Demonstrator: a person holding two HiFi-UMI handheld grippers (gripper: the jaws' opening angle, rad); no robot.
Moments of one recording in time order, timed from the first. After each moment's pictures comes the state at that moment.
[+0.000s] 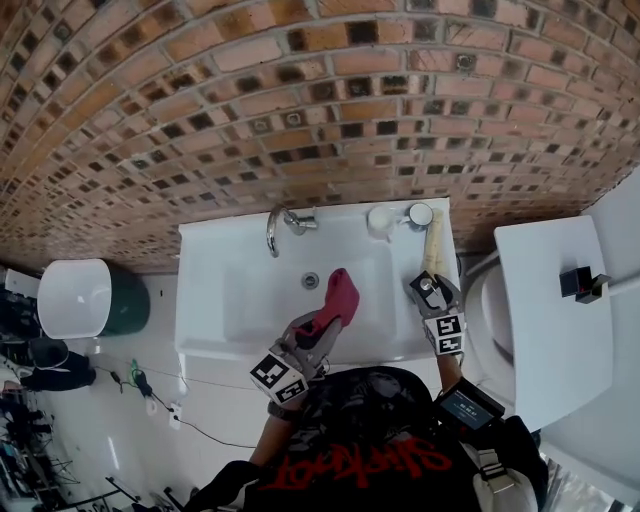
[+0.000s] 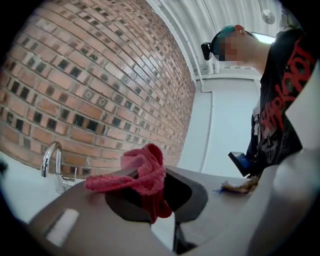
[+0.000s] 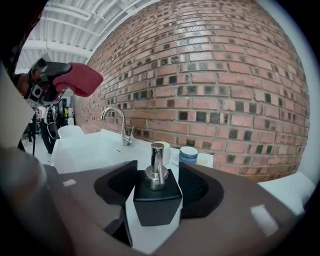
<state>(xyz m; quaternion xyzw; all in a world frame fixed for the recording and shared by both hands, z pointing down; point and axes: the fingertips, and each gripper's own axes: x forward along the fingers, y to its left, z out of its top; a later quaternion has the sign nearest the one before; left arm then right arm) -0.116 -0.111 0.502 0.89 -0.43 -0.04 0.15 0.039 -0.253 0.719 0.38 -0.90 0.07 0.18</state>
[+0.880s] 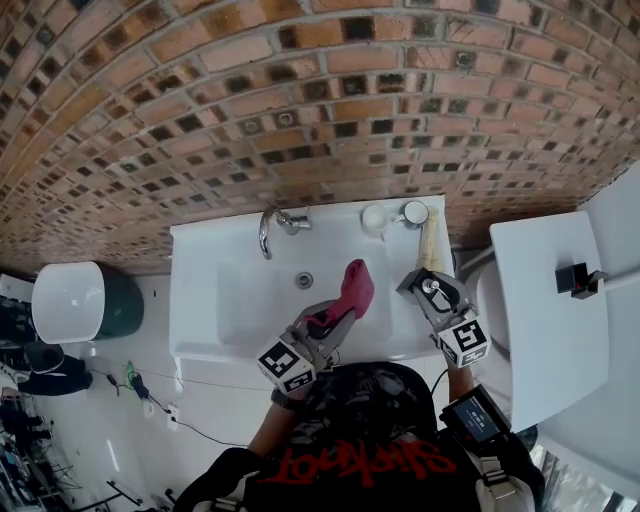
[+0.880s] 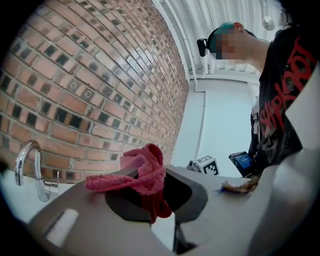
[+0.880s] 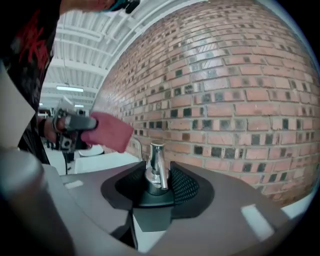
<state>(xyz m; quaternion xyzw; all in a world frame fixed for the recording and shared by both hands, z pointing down) -0.092 -0.140 0.504 0.92 -0.37 -0.04 0.14 0.019 -0.231 0.577 0.29 -0.95 0.04 0.11</state>
